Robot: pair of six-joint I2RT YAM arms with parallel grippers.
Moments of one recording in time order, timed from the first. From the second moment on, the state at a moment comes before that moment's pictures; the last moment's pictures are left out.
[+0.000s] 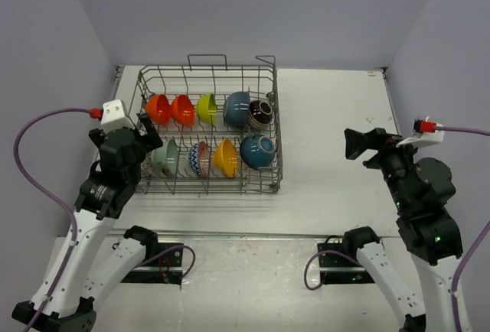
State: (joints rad) left arm -0.32 0.70 0.92 -0.55 -0.58 -0.31; right arm 0.24 0.51 1.07 -0.63 0.13 0.38
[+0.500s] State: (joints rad) left arm -0.32 0.71 0.91 -0.54 -0.58 -0.31; right arm 0.24 0.43 1.00 -0.45 -0.17 0.45
